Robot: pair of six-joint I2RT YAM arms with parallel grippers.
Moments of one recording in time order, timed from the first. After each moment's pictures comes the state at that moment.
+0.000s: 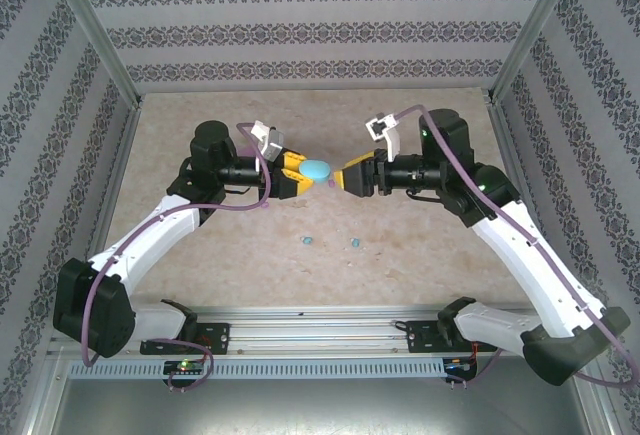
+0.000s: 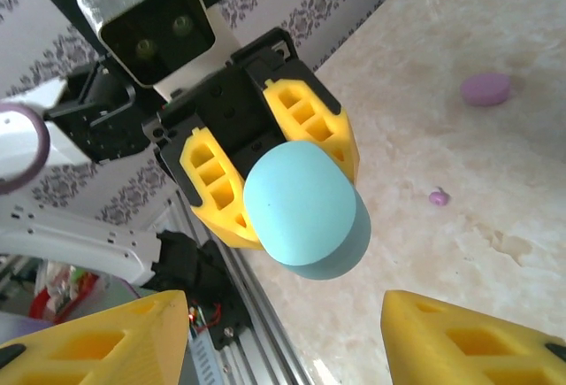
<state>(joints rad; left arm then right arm) -0.38 1.29 0.97 0.19 1.16 -0.08 0.53 1.16 1.34 -0.70 -0.71 0.28</state>
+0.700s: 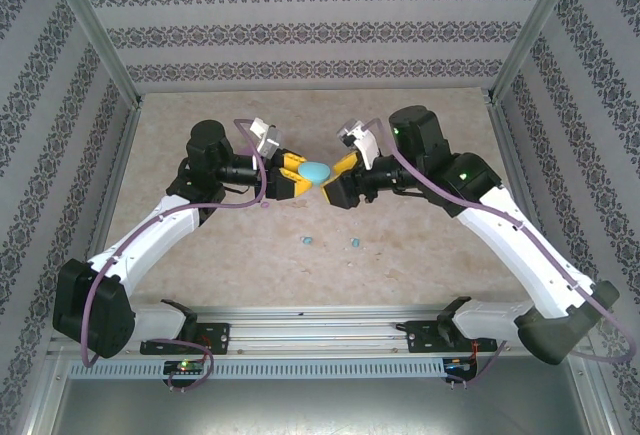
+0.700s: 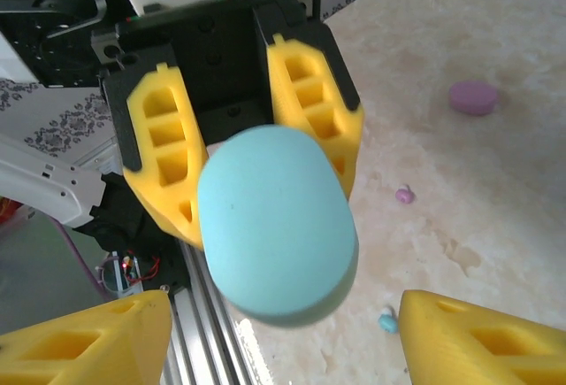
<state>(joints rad) -0.38 1.29 0.97 0.30 1.25 -0.25 0.64 1.25 1.45 -0.80 -0.59 0.03</state>
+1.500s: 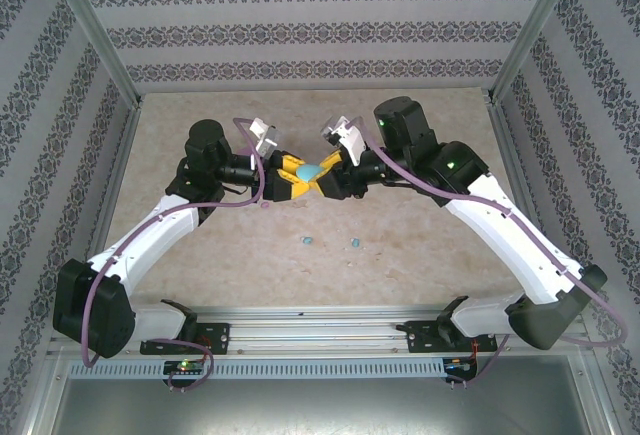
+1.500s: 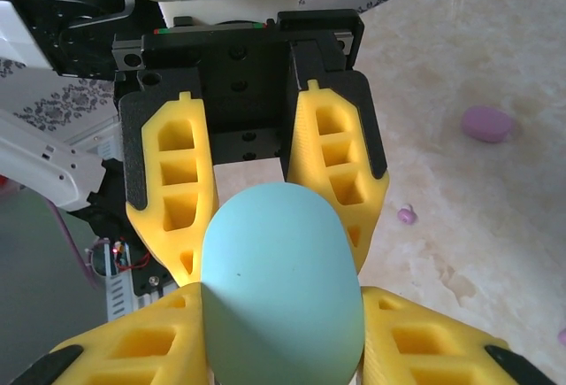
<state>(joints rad) -0.37 1.29 0.97 0.30 1.31 -0.29 0.67 1.33 1.54 -0.84 -0.59 -0.06</state>
